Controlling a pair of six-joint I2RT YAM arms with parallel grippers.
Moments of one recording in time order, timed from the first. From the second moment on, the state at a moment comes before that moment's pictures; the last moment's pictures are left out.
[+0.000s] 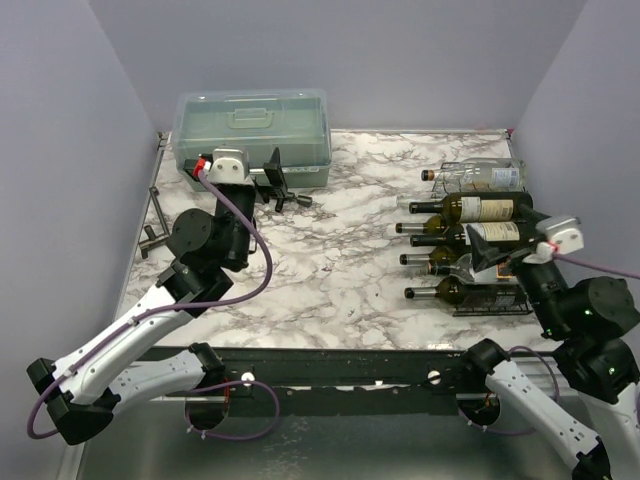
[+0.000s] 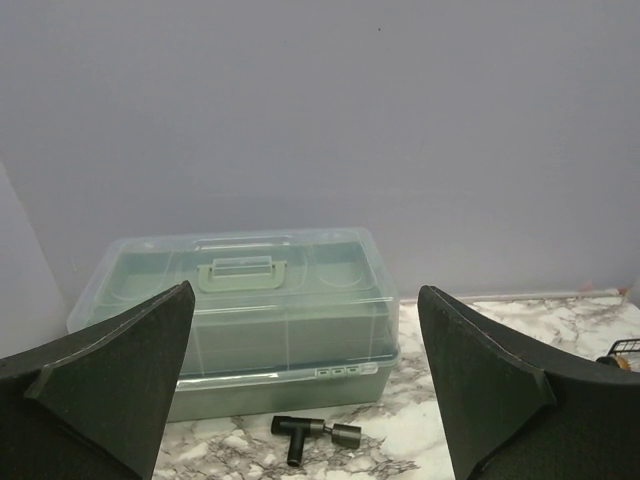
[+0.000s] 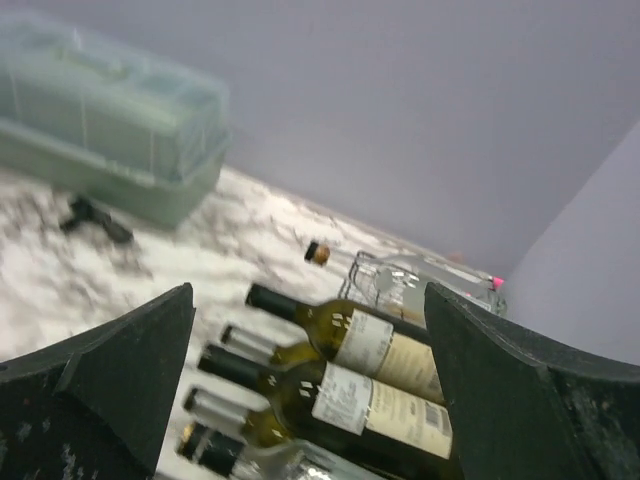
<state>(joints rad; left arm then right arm) -0.84 0.92 1.01 0.30 -0.70 0.22 0.55 0.37 0.96 -0.49 0.20 -0.38</state>
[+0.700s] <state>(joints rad) -0.84 0.87 1.27 0.18 -0.71 0.24 0.55 0.45 1.18 -0.22 0.51 0.02</state>
